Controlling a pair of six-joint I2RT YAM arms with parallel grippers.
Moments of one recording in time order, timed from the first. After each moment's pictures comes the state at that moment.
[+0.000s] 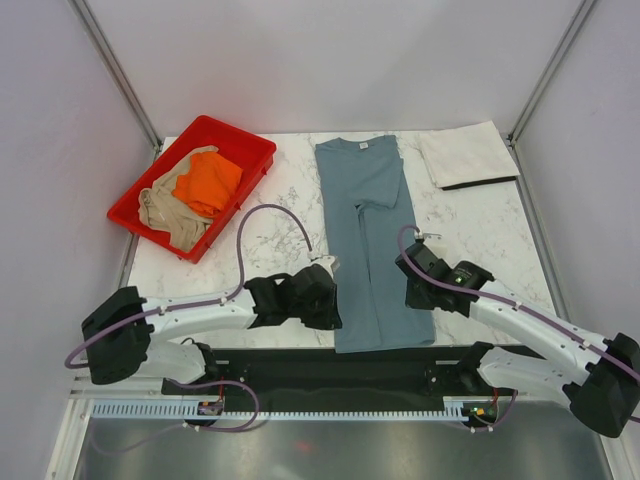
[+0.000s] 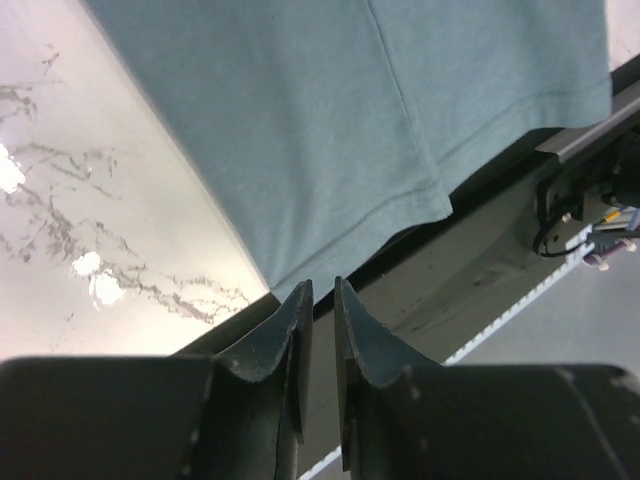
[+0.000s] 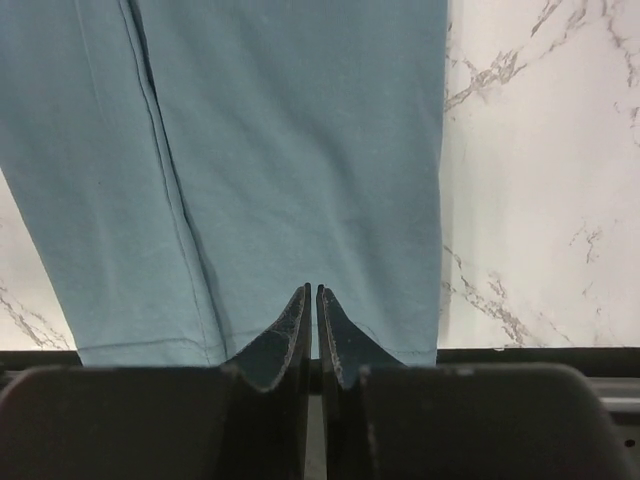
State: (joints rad) left arm -1.11 1.29 0.73 -0.30 0.01 -0.87; right arm 0.77 1.03 0.75 -0.86 0.30 0.82
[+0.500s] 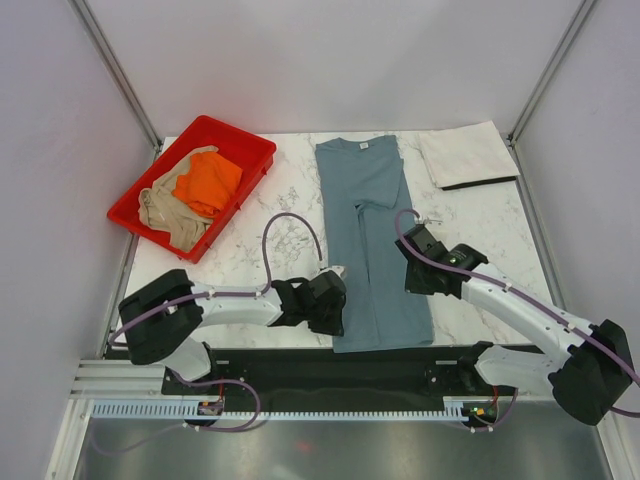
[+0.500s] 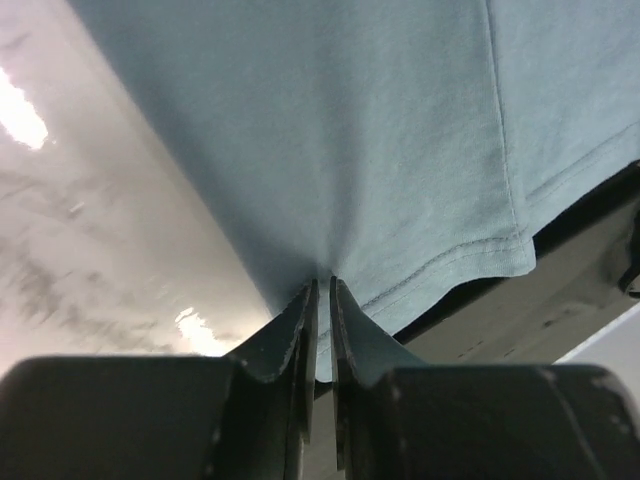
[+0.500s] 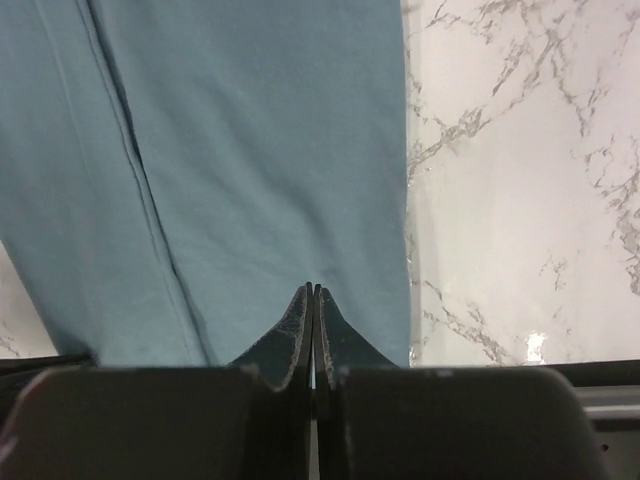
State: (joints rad) left arm -1.11 1.56 0.74 -0.18 0.04 -0.88; right arm 0.66 1.14 0.85 -0.86 0.31 0.75
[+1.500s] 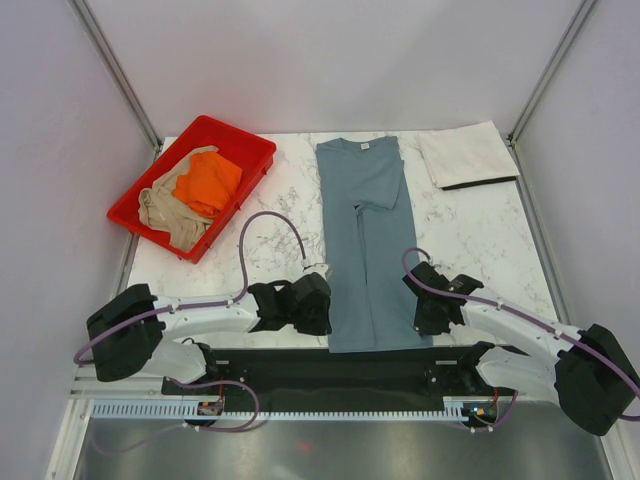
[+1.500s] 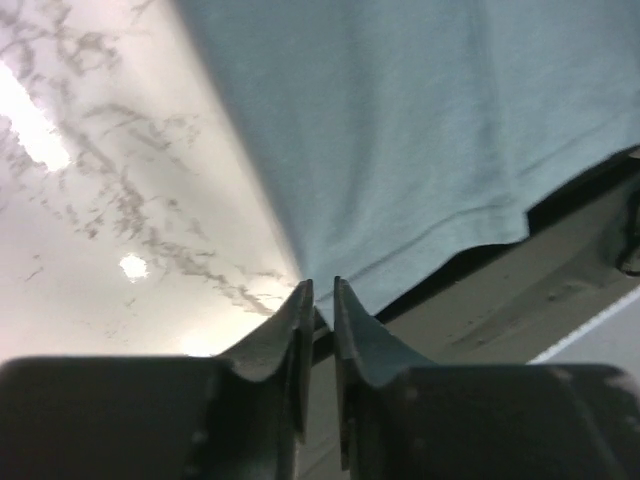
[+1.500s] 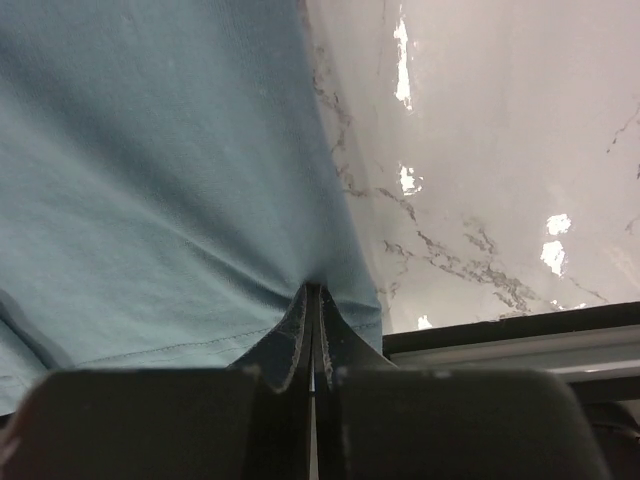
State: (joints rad) left arm -1.11 1.34 0.66 -0.26 -0.03 -0.88; right arm 0.67 1.07 0.50 -0.80 0.16 0.89
